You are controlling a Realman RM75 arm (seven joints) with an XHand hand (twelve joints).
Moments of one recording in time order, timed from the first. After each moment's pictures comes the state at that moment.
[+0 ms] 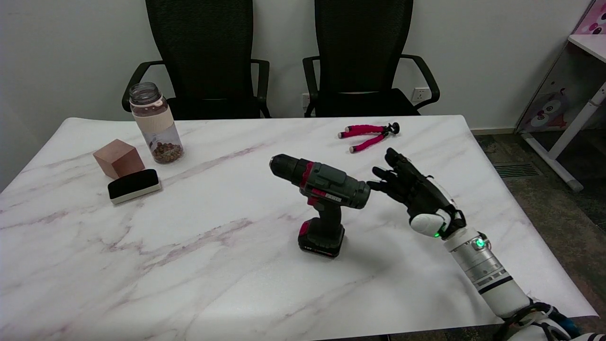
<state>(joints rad) -0.13 -0.78 0.76 -1.12 -2.12 1.23 1.55</state>
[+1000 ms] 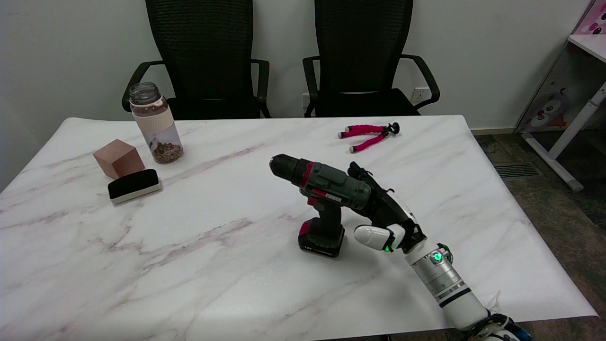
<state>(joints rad) -0.08 -0.94 0.72 -1.14 -2.17 1.15 1.39</state>
